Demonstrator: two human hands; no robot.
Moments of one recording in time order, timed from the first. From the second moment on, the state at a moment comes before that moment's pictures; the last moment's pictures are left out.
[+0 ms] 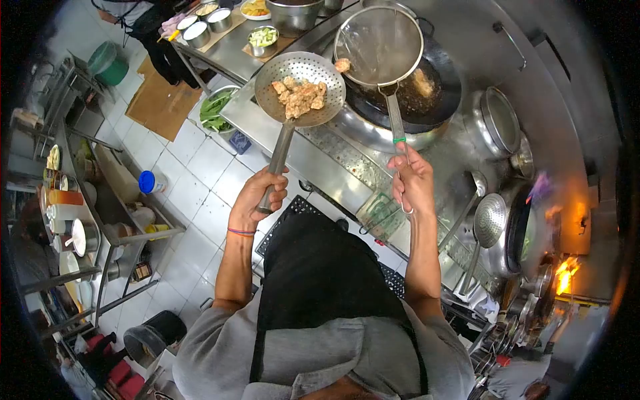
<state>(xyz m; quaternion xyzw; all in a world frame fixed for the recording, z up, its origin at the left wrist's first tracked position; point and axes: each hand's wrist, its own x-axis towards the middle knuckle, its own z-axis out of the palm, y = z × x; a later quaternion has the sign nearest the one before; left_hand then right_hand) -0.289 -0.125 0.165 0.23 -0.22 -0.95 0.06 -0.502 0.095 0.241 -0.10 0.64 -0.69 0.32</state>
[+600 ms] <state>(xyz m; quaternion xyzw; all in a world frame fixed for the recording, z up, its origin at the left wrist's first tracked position) -0.275 -0.130 0.187 0.27 -0.28 -0.92 0.08 -0.511 0.117 0.237 -0.14 0.75 -0.62 0.18</state>
